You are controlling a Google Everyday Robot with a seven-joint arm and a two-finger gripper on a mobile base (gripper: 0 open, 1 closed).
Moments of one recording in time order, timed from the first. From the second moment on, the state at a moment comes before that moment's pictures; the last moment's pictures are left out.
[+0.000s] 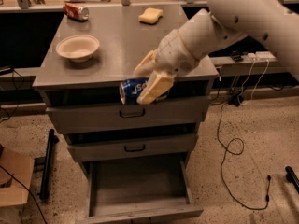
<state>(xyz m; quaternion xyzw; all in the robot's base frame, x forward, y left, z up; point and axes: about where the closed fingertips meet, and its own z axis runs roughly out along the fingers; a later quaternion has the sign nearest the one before) 0.527 0.012 0.894 -0.73 0.56 0.22 0.31</state>
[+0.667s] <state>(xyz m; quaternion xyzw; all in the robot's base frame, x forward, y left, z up) 0.478 -0.003 0.753 -0.65 0.64 0.28 0.29</state>
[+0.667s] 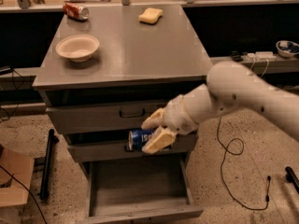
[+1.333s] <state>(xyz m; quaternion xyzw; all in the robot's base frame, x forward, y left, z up) 0.469 -0.008 0.643 -0.59 0.69 0.32 0.28</state>
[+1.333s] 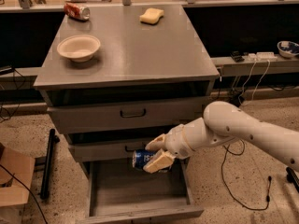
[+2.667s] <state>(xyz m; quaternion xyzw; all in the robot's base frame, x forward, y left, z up) 0.483 0.050 0.464 -0.54 0.71 0.39 0.22</state>
